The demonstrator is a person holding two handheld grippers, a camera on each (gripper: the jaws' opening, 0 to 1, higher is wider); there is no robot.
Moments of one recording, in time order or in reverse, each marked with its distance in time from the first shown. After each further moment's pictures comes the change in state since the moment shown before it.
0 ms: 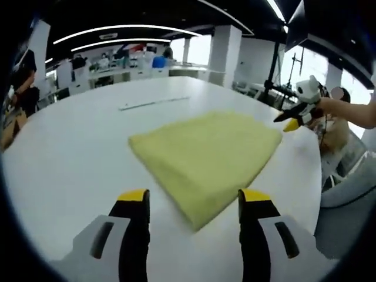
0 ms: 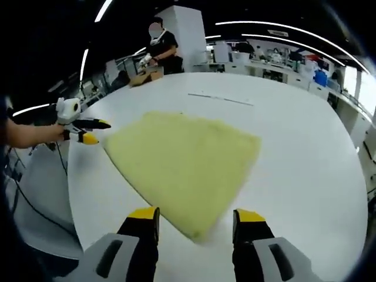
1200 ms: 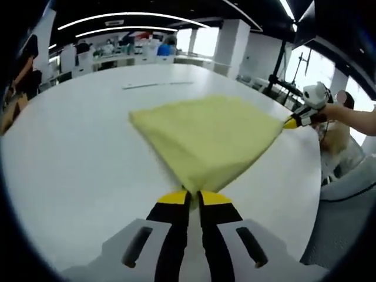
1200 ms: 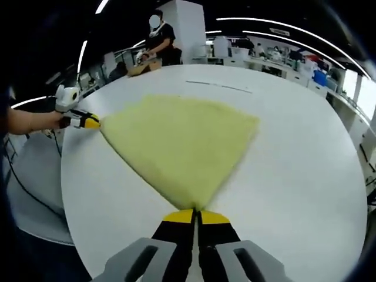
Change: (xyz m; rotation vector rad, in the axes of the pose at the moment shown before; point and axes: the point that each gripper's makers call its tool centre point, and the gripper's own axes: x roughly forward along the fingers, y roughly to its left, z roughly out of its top) left arm 0.000 -0.001 -0.027 -0.062 0.064 -0.004; right arm 0.004 -0.006 -0.033 -0.039 0.044 -0.040
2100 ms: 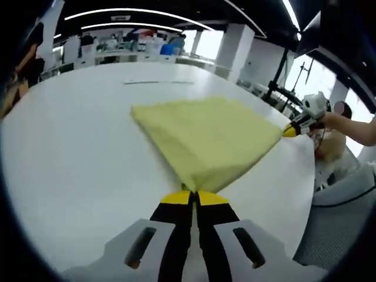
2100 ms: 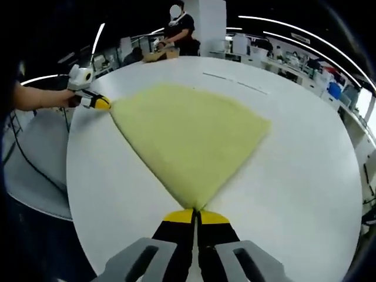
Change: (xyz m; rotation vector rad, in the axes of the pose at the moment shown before) left arm -0.006 -0.012 -0.009 -0.067 -0.011 -0.032; right arm -0.010 0.007 -0.015 -0.123 0.063 0.040
